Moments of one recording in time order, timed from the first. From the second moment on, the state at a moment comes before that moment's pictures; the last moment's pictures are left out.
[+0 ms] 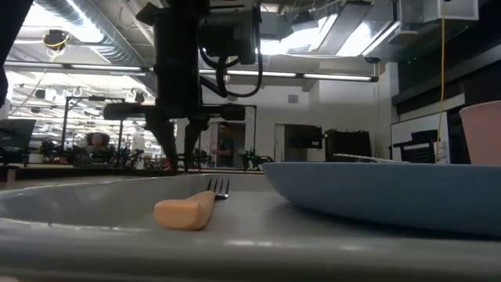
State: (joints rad) left arm -0.11 1.90 1.28 -0.89 -0.32 -1.82; right arm 0.11 0.84 1.51 -1.57 0.23 0.32
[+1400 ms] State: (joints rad) left arm -0.10 2.01 1.28 -0.85 -0.29 -1.82; right arm 0.11 0.84 1.51 -1.57 0.23 0.31
